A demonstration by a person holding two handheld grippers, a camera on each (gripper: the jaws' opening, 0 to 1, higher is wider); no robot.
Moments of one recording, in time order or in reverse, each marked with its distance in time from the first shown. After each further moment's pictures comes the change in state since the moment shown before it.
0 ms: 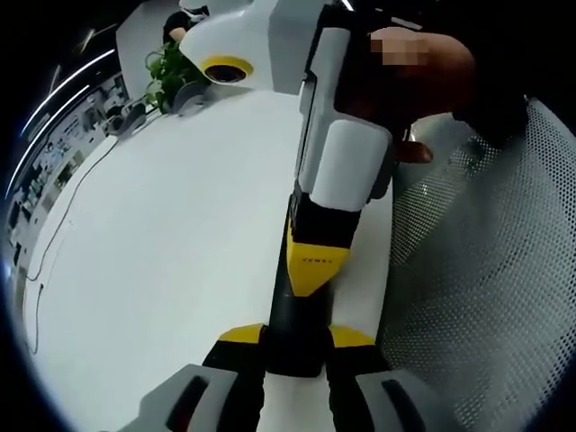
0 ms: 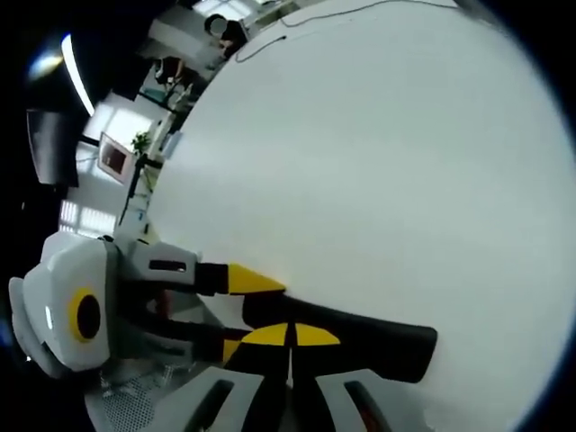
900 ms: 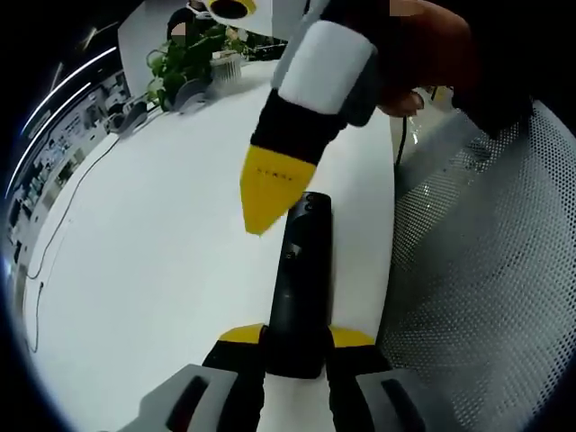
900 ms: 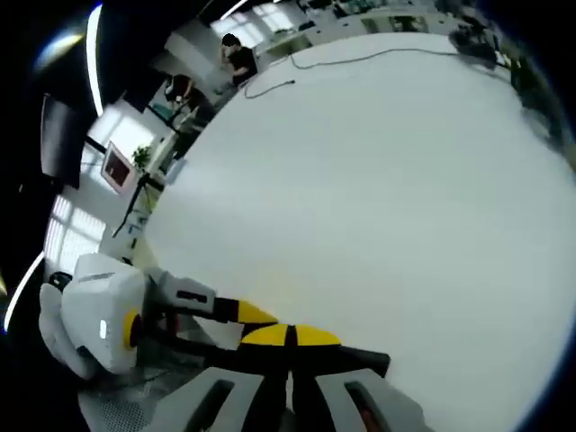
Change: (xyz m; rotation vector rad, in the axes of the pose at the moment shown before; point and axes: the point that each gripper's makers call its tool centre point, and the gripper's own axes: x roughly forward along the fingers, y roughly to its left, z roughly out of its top) left arm 0.002 0.001 0.001 0.002 0.010 0.000; right arm -0.059 0.000 0.050 -0.139 -0.278 -0.108
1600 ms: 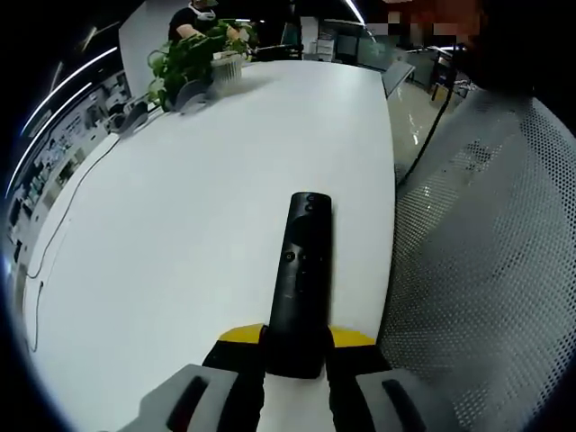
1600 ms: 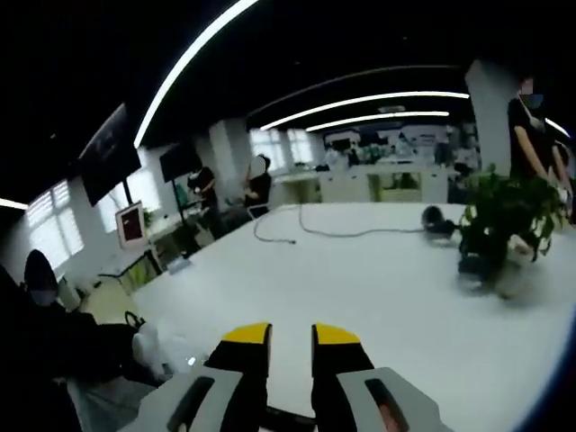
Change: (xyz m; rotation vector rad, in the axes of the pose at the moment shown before) left arm 0.001 0.000 0.001 -0.003 -0.005 0.002; right arm -0.152 0.026 0.064 -0.289 -0.610 -0.126
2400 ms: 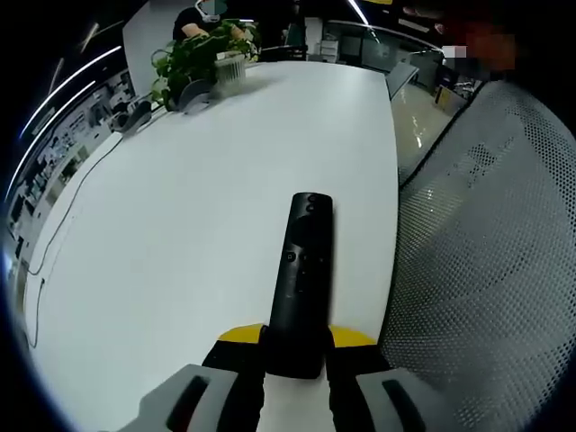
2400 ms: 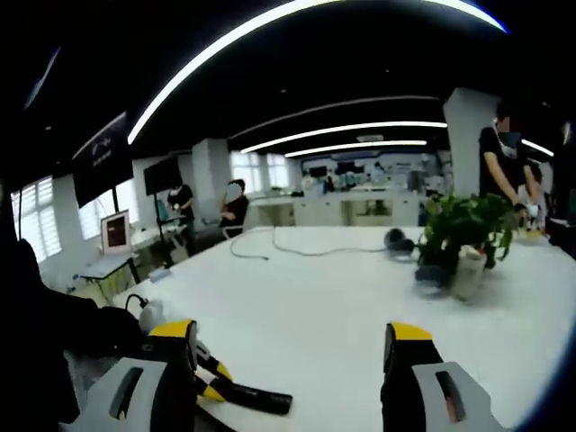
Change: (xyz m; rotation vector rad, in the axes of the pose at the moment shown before) left arm 0.001 0.001 0.002 -0.014 -0.005 0.015; right arm -0.061 -0.017 -0.027 -0.016 -0.079 -0.175
